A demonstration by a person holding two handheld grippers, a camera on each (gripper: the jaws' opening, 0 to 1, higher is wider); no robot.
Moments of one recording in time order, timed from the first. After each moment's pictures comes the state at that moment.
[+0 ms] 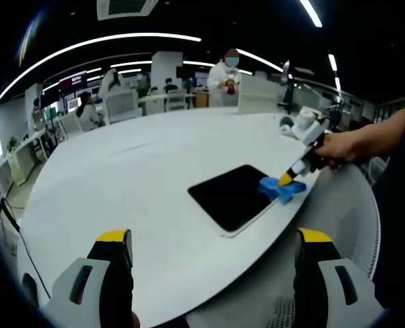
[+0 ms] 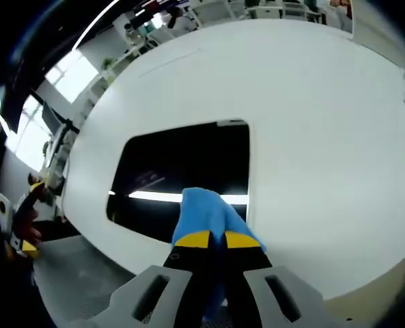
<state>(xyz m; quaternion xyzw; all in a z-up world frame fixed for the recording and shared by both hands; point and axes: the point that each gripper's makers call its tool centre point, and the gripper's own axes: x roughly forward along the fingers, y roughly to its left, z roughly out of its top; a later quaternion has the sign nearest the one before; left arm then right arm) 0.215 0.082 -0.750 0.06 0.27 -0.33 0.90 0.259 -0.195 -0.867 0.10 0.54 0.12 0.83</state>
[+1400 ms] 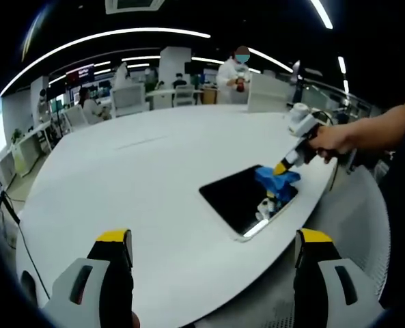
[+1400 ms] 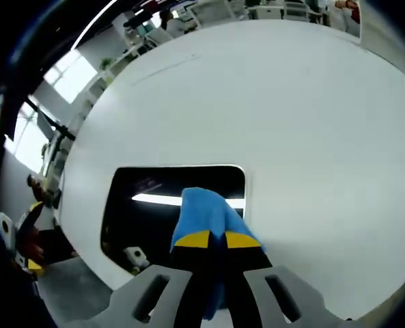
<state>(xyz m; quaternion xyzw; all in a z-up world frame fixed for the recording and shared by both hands) 0.244 0.088 -0.759 0.05 0.28 -0.31 0.91 0.329 -0.202 -0.868 0.09 0.54 0.12 0.83</state>
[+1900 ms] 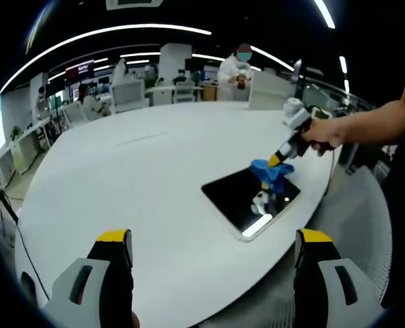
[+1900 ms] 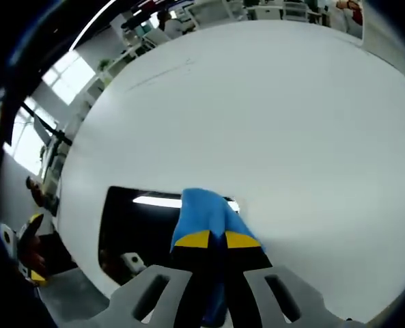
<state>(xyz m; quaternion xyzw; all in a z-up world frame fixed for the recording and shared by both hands) 0.249 0.091 -0.764 0.04 0.30 -0.31 0.90 0.363 -0.208 -0.868 0.09 0.54 0.12 0.83</state>
